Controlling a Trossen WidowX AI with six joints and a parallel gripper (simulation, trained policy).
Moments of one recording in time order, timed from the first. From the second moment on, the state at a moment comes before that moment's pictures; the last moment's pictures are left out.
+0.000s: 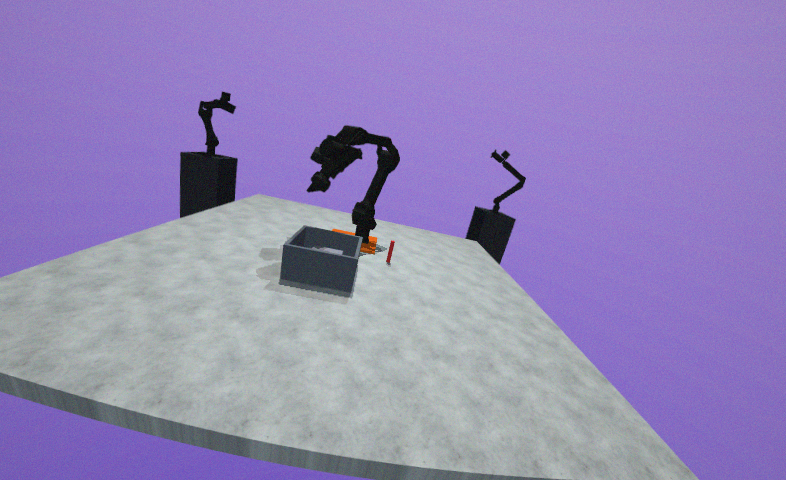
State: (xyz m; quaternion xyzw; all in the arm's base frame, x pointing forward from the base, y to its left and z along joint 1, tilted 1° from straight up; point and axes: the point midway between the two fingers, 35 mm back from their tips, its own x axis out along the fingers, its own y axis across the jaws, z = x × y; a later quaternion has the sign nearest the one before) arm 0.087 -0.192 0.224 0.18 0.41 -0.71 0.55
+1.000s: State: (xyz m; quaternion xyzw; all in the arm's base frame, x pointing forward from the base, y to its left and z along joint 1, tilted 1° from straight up) arm 0.212 0.012 0.182 0.22 0.54 -0.39 0.71
